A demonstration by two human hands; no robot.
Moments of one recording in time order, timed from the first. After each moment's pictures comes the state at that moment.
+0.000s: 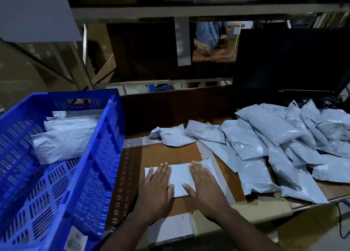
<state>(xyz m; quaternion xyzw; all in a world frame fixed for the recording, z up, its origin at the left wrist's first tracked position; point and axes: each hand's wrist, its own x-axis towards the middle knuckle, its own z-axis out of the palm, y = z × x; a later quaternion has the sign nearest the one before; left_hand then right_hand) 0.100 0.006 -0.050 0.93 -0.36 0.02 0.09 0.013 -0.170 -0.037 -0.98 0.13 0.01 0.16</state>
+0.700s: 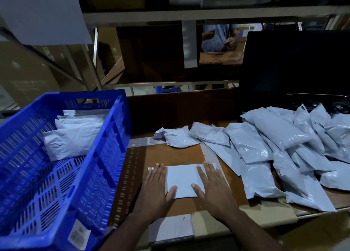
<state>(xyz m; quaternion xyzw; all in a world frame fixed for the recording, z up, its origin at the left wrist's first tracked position) 0.100 0.015 -0.056 0.95 -0.30 0.00 0.13 0.007 -0.195 -0.048 -0.99 0.13 -0.01 0.10</state>
